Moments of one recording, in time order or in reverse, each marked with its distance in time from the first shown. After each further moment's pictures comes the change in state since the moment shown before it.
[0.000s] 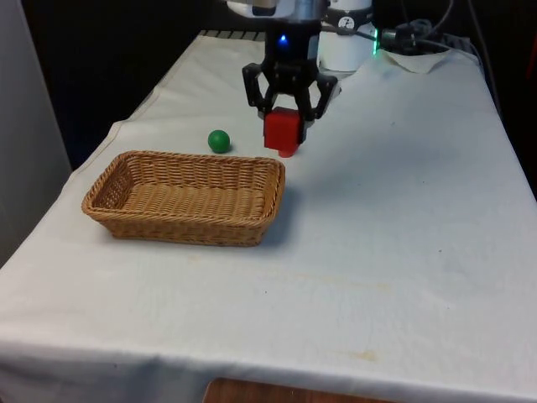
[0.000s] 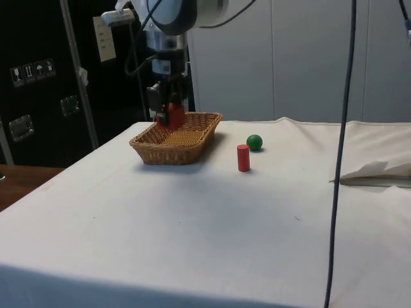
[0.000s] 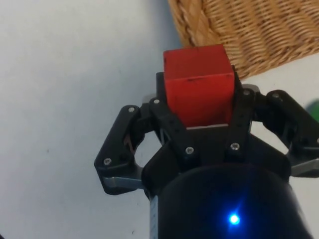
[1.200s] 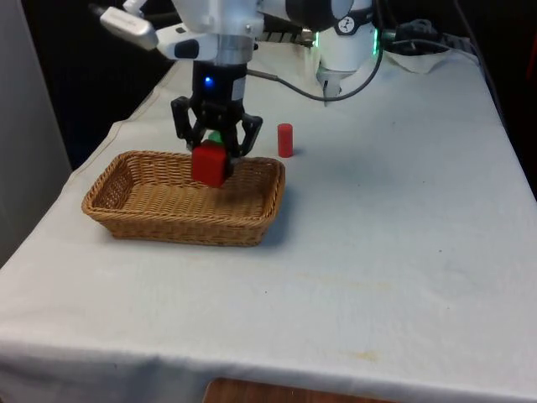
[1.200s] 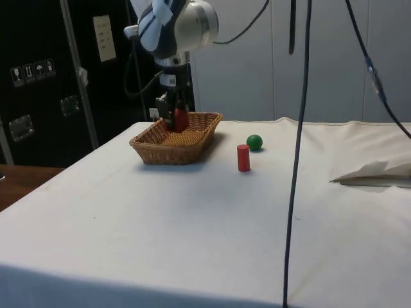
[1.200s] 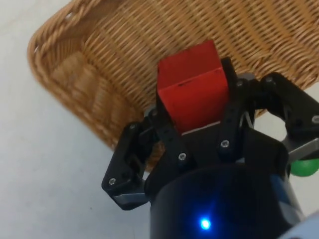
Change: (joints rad) arm -0.064 0.293 -0.116 0.206 0.263 -0.010 -0.292
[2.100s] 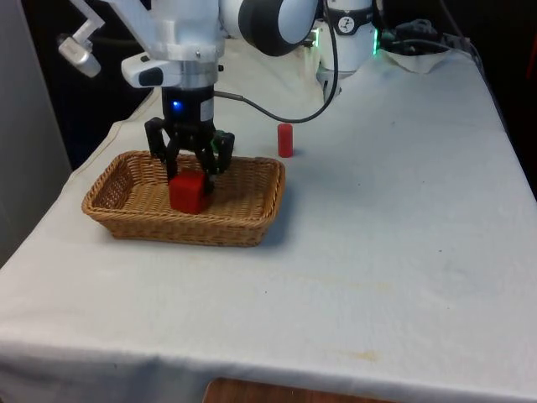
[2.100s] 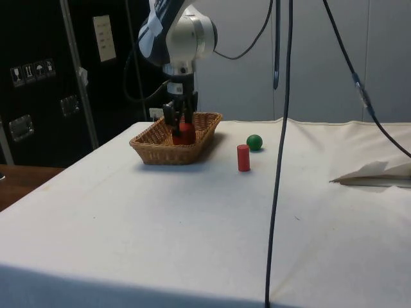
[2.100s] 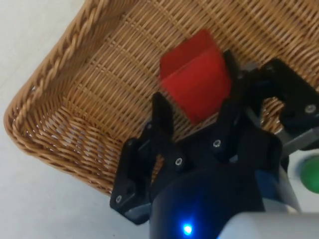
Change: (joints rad) arm -0.049 0.165 -0.063 0.123 0.259 -0.106 -0.219
